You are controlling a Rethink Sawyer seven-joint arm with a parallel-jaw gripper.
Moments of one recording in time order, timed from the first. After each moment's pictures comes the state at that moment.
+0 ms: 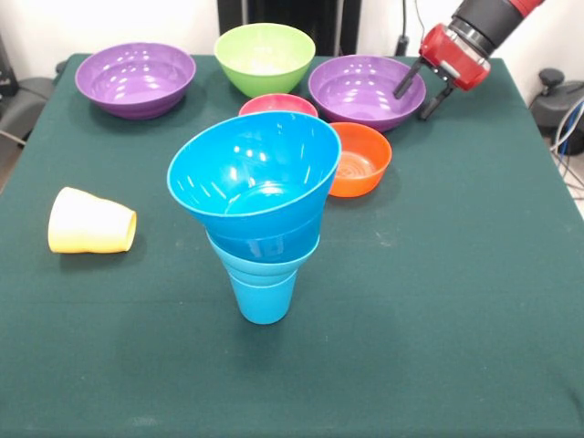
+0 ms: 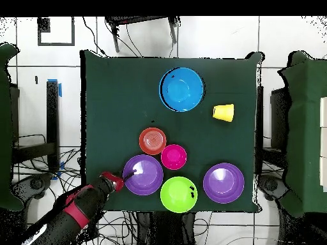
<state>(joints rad) 0.99 0.04 -0.73 1.69 0.37 0.20 2.37</state>
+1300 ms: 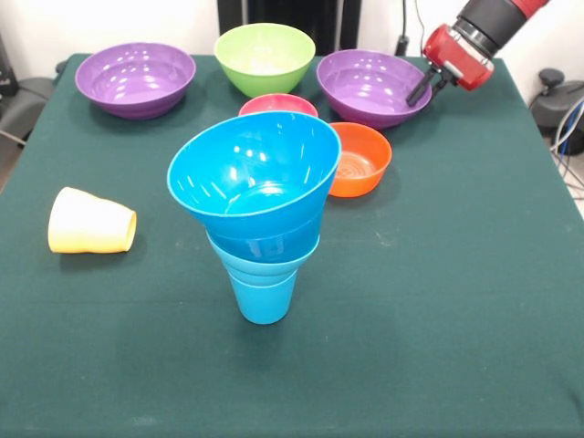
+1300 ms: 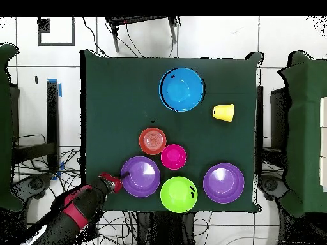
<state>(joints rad) 1.00 0.04 -0.72 1.69 0.41 0.22 2.37</state>
